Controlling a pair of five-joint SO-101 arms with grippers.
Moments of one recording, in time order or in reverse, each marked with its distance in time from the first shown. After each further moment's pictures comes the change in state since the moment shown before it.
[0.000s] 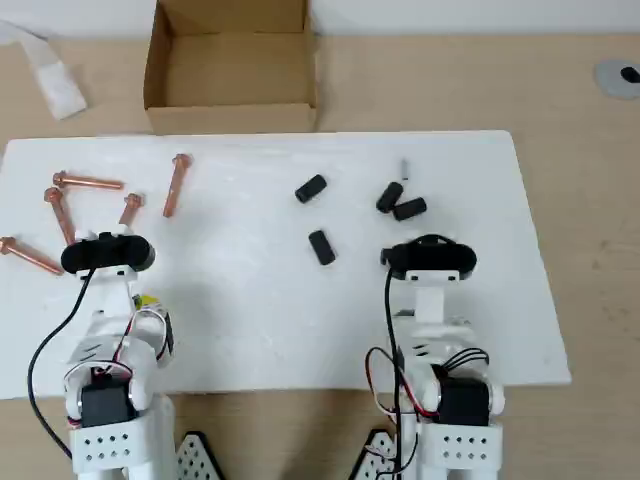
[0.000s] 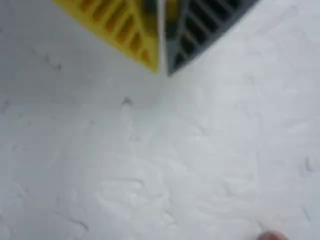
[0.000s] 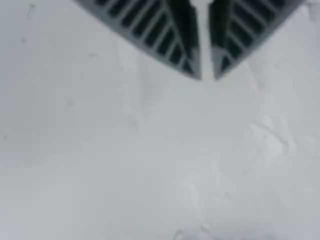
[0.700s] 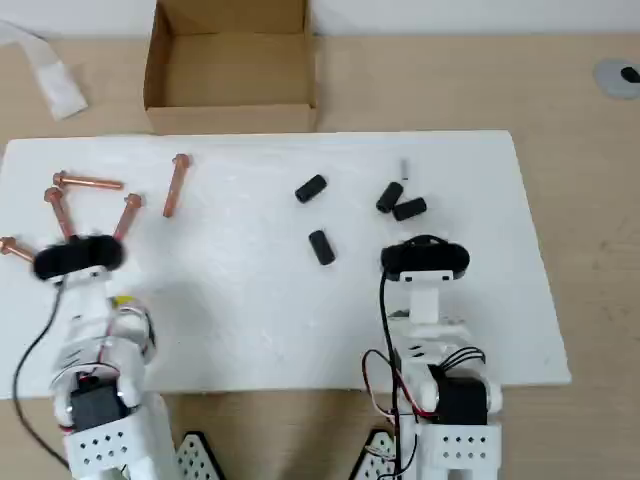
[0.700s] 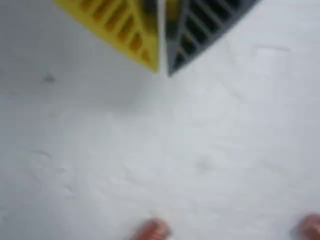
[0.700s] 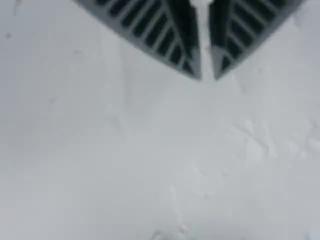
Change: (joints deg) left arm -10.7 2.5 -2.8 -1.5 0.0; right arm -2.1 0.0 0.3 -0.1 0.0
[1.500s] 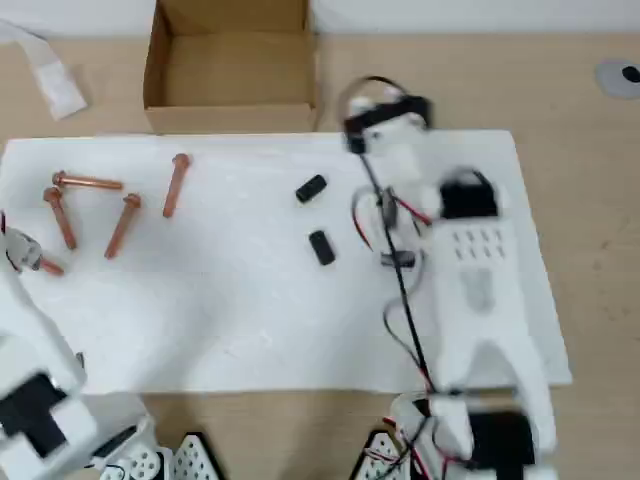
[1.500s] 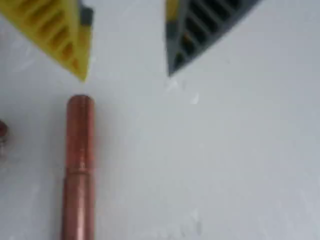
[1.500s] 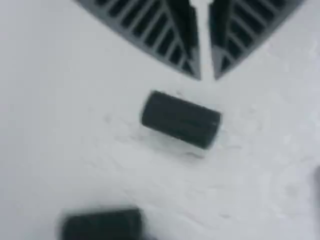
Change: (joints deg) left arm -20.9 96.8 -71.1 5.5 21.9; right arm -7.3 85.0 -75.0 5.1 15.9
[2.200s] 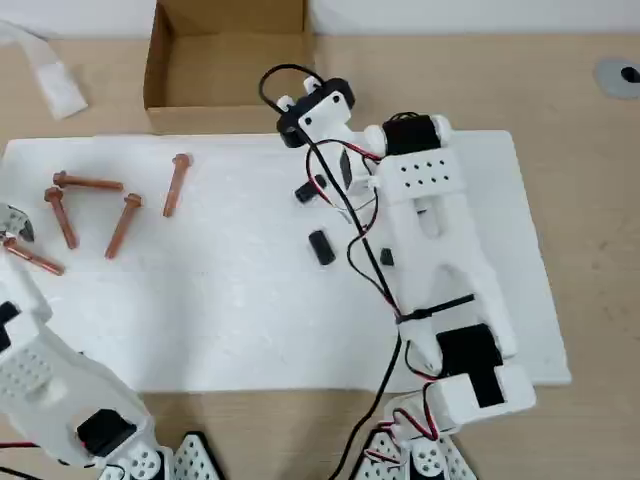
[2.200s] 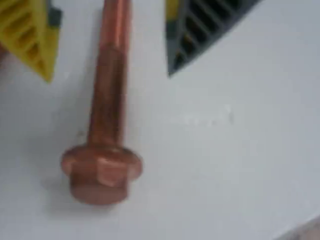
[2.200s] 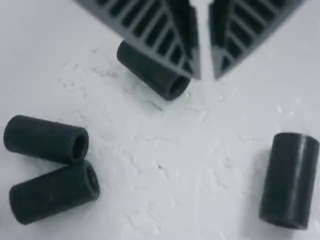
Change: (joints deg) left arm -0.3 28.2 -30.2 7.8 3.7; right arm -6.4 20.6 -20.3 7.6 7.3
